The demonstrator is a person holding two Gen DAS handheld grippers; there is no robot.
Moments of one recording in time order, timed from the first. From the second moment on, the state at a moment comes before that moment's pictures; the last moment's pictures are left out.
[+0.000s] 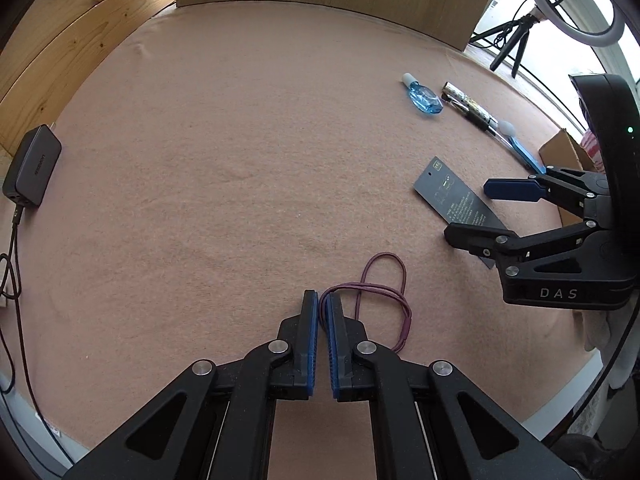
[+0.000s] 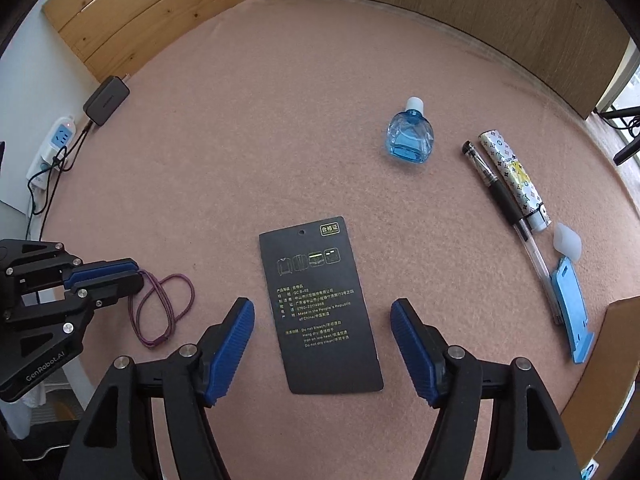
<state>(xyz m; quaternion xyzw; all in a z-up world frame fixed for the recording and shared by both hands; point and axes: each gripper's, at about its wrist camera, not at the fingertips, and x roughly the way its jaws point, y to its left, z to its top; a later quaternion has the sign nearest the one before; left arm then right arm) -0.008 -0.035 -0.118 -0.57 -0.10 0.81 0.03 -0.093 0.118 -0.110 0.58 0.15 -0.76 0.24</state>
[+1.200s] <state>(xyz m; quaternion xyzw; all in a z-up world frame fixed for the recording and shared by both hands) -0.005 -0.022 -0.090 -0.55 -0.15 0.82 0.08 -0.055 0.192 -0.078 0.55 0.05 -0.82 0.16</state>
